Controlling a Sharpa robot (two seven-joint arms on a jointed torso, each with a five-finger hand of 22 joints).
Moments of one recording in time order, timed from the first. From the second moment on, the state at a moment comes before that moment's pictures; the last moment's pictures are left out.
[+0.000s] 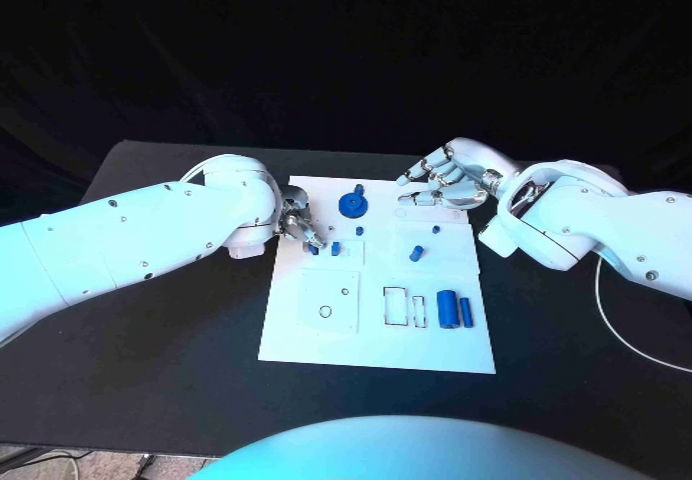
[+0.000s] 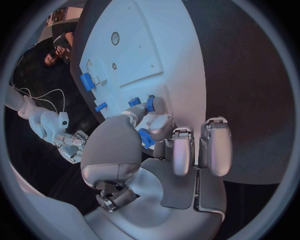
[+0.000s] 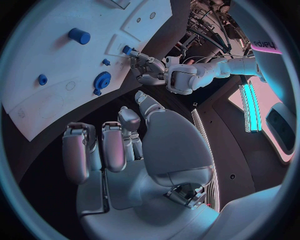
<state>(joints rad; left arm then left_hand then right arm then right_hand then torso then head) 1.29 -0.60 -0.04 1.37 -1.21 0.25 -0.61 1.06 -0.13 0.43 0.12 0.34 1.07 -0.02 0.58 0.72 1.42 -0.07 1.12 1.03 1.46 -0.10 1.57 1.31 0.04 1.46 0.01 1.47 1.31 1.29 -0.95 -0.07 1.67 -0.98 -0.33 -0.02 1.28 -0.06 0.18 0.04 0.24 0.98 0.14 0.07 0.07 1.33 0.06 0.95 1.21 1.47 -0.03 1.38 1.31 0.05 1.44 0.09 1.47 1.31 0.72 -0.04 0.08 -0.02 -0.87</state>
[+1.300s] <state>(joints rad) 1.29 -0.58 -0.04 1.35 -1.20 0.26 -0.64 1.02 -0.11 0.24 0.21 0.34 1.08 -0.01 0.58 0.73 1.42 -0.07 1.12 1.03 1.46 -0.10 1.57 1.31 0.04 1.46 0.01 1.47 1.31 1.29 -0.95 -0.07 1.67 -0.98 -0.32 -0.02 1.28 -0.06 0.17 0.05 0.24 0.98 0.14 0.07 0.07 1.33 0.05 0.95 1.21 1.47 -0.03 1.38 1.31 0.05 1.44 0.09 1.47 1.31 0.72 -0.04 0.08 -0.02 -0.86</state>
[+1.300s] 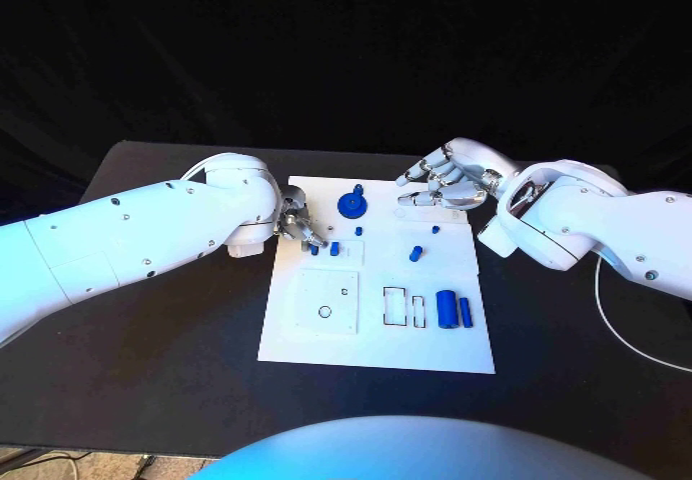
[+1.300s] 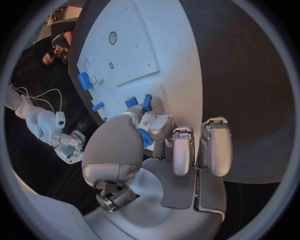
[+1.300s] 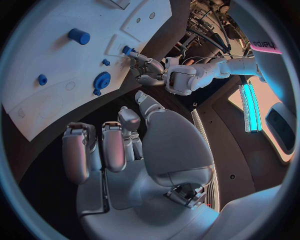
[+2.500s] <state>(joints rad) 1.29 -0.65 -0.03 1.39 -1.17 0.11 -0.63 1.02 -0.06 0.02 0.29 0.15 1.04 0.01 0.57 0.73 1.37 -0.05 1.04 0.94 1.46 -0.10 1.57 1.31 0.04 1.46 0.01 1.38 1.31 1.28 -0.95 -0.07 1.67 -0.98 -0.32 -0.01 1.28 -0.06 0.17 0.05 0.24 0.98 0.14 0.07 0.07 1.33 0.05 0.94 1.20 1.47 -0.03 1.38 1.31 0.05 1.44 0.09 1.47 1.31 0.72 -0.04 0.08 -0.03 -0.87</state>
